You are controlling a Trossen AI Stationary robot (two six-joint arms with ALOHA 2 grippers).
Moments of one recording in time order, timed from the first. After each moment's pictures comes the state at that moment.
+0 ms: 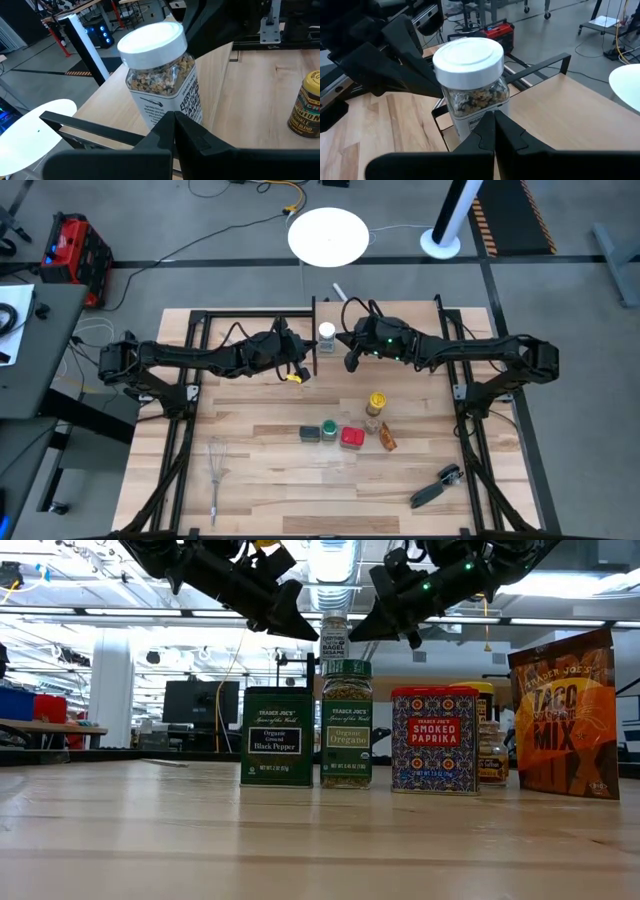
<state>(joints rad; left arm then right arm) 0.20 1.43 0.85 0.30 -0.33 0.18 -0.29 1.43 0.88 0.25 0.16 0.14</state>
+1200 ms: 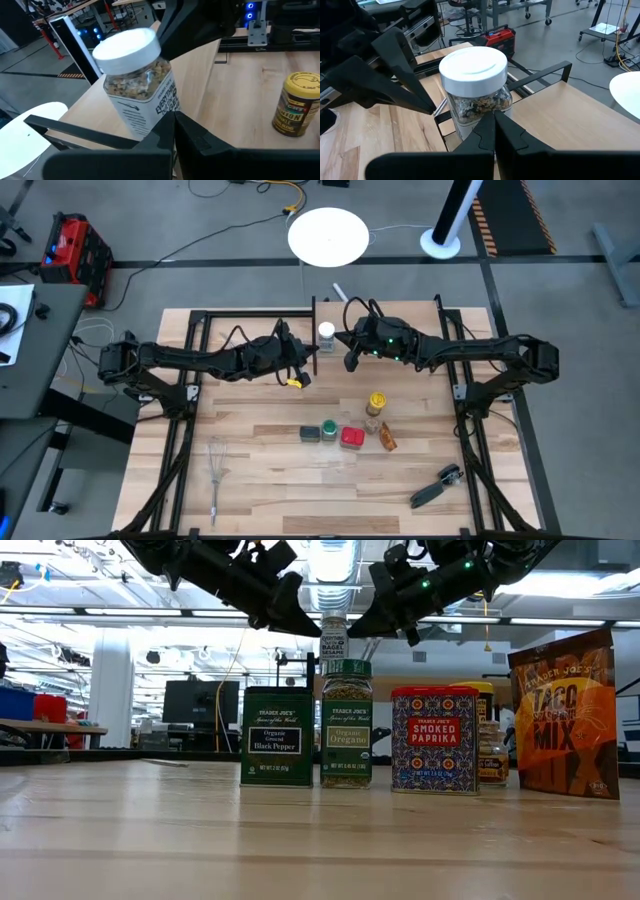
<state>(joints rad) 0.16 1.43 0.85 0.30 -0.34 0.17 -0.30 1.43 0.88 0.28 0.16 0.12</state>
